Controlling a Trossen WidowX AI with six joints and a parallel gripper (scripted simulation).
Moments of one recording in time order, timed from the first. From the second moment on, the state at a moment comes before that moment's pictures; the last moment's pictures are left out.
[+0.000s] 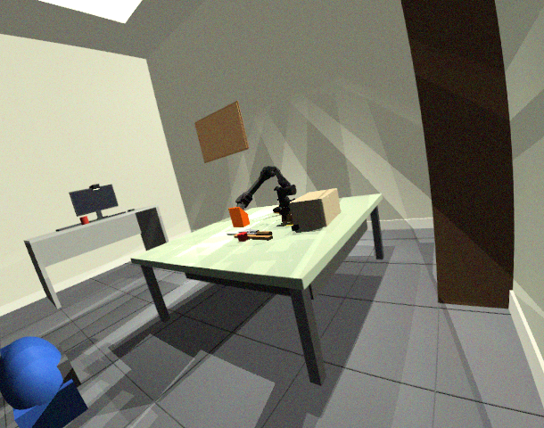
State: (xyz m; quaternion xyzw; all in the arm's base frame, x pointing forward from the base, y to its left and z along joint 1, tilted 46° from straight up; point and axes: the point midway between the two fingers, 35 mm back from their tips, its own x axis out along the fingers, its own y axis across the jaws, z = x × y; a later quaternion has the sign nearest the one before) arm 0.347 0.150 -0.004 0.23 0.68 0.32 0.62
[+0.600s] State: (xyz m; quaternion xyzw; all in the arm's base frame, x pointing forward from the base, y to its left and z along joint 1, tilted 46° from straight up) arm 0.330 0.148 -0.003 0.23 0.68 0.32 0.62
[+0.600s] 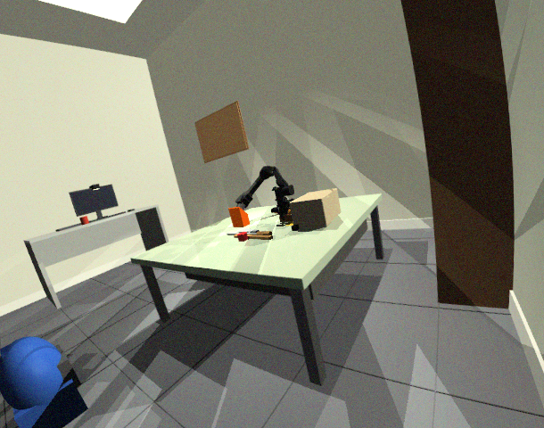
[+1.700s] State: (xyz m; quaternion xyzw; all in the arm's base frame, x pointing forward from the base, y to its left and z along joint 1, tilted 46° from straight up) arm 0.297 0.144 -0.002 0.23 0.68 0.32 0.62
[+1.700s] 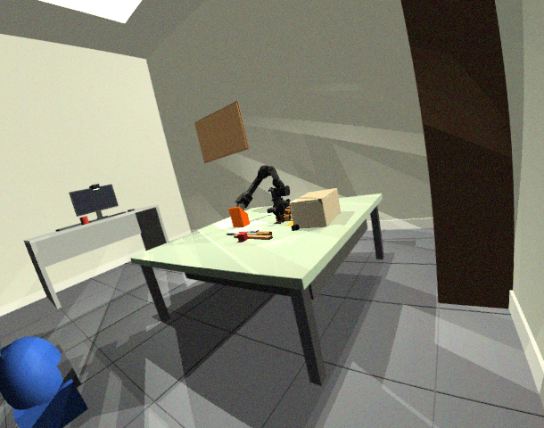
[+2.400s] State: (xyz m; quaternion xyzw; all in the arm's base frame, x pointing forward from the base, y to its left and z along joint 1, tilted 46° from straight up) arm 0.274 0.141 -0.001 0.23 0.68 0.32 0.62
